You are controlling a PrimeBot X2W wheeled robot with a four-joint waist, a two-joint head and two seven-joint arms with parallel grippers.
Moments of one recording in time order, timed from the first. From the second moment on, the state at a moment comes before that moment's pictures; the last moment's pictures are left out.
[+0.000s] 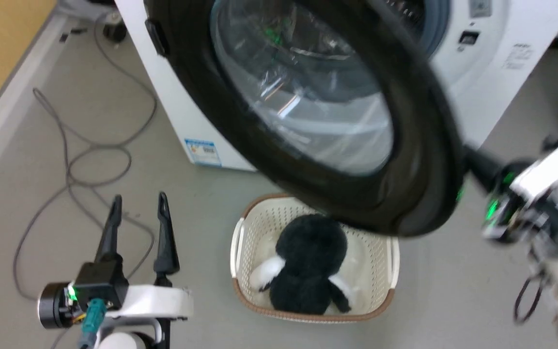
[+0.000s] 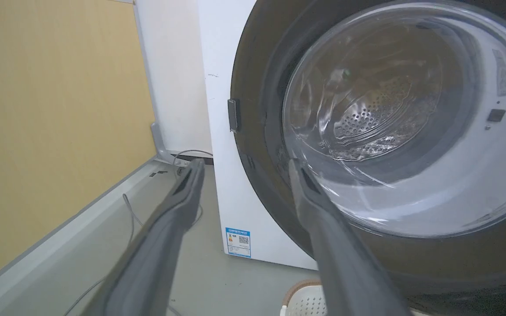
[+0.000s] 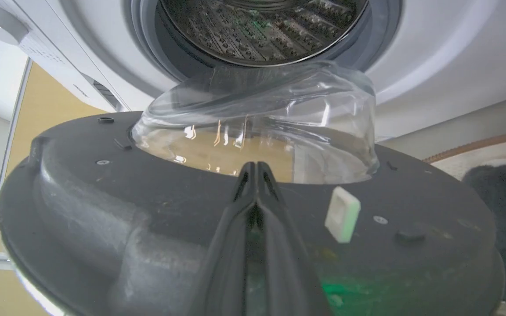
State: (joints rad) left arm -0.09 0.05 -0.04 0.00 -0.08 0.11 -0.26; right arm -0.63 -0.35 0.22 0.54 1.73 0.13 0.45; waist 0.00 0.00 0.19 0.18
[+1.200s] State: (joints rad) left arm 0.05 0.05 0.00 0.04 -0.05 0.07 -0.26; right arm -0.13 -0.10 0.31 0.08 1.43 0.13 0.13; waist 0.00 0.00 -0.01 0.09
